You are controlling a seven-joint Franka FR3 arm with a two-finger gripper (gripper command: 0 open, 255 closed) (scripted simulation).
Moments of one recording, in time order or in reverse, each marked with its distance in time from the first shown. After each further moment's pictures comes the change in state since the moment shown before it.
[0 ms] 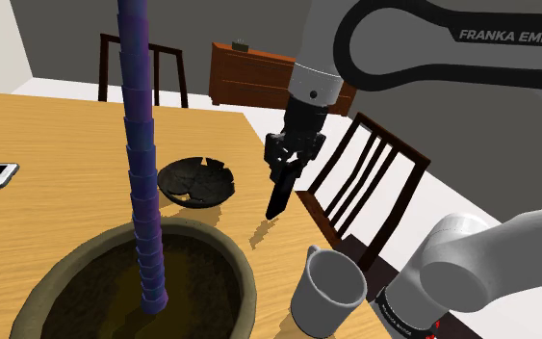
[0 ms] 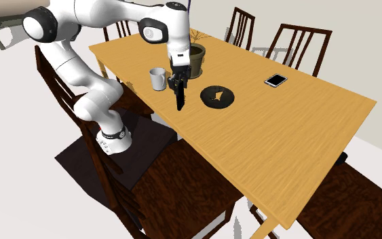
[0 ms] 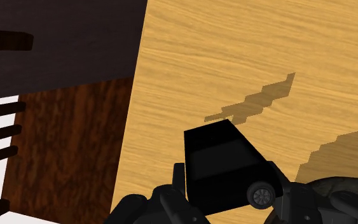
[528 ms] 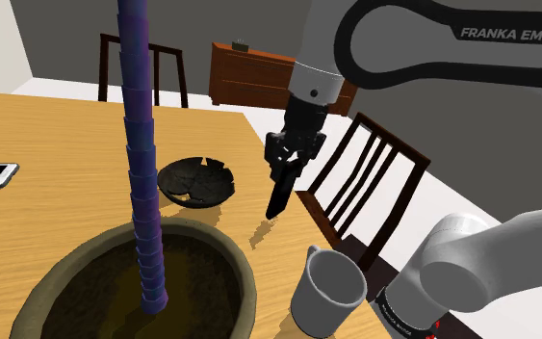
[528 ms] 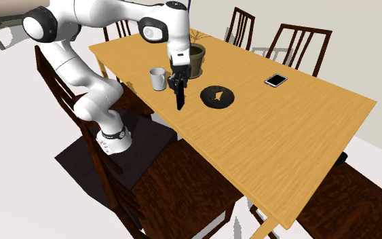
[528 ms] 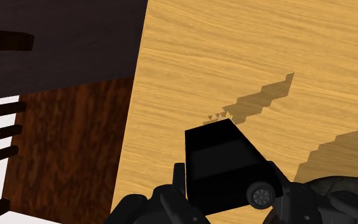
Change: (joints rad) arm 0.000 0.000 -0.001 0.005 -0.001 -0.006 0.000
